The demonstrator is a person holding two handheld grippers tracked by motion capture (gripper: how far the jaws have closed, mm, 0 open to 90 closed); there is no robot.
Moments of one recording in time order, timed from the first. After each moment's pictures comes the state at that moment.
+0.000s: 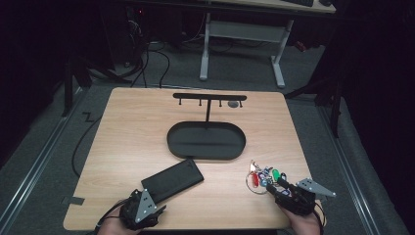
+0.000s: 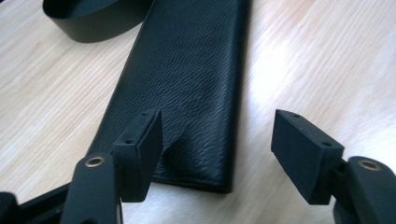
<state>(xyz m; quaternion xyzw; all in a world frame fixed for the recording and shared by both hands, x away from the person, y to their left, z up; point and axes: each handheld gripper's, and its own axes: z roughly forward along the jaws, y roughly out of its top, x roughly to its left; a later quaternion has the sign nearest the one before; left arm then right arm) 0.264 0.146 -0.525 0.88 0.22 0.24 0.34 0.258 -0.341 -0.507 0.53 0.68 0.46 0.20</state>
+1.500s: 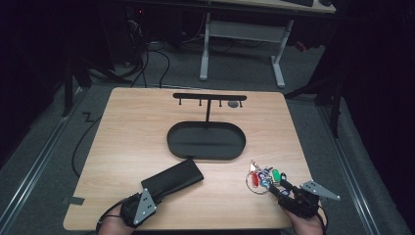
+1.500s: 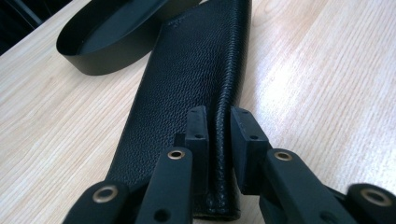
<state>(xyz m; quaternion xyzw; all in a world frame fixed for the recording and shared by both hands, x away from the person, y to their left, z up) 0.265 0.146 -0.522 0.86 0.19 0.26 0.38 0.251 -0.348 -0.507 0.54 0.67 0.46 0.20</state>
